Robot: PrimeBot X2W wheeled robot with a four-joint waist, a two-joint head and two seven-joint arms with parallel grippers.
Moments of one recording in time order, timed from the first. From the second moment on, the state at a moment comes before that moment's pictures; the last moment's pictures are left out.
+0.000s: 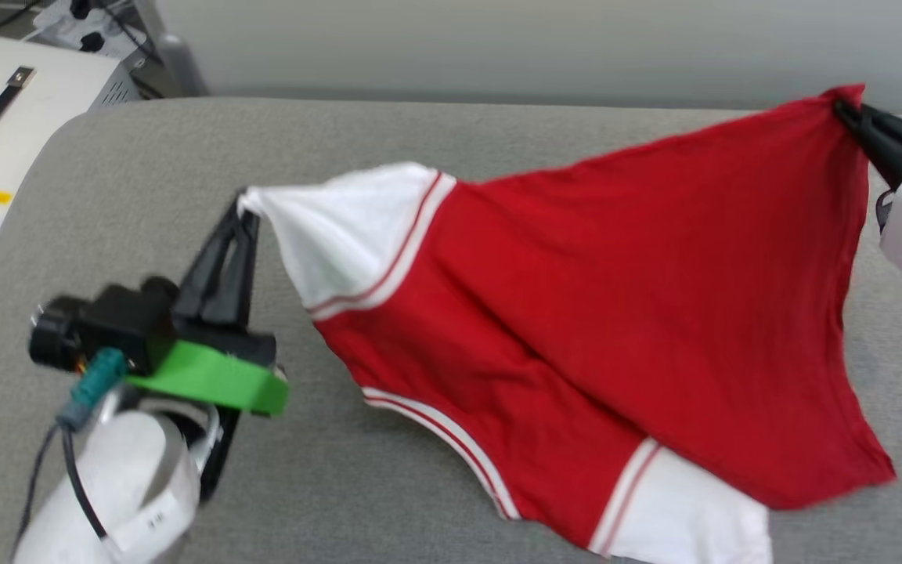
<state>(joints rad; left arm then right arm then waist) -0.31 0.45 -0.37 -0.07 -0.44 0.09 -0.23 -0.83 -0.76 0.70 0.35 0.82 0.13 0.13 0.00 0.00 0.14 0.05</state>
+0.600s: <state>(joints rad) -0.94 0.48 -0.39 0.00 -0.37 -0.05 -0.11 -0.88 -0.70 0.40 0.19 0.69 0.13 0.13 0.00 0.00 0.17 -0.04</state>
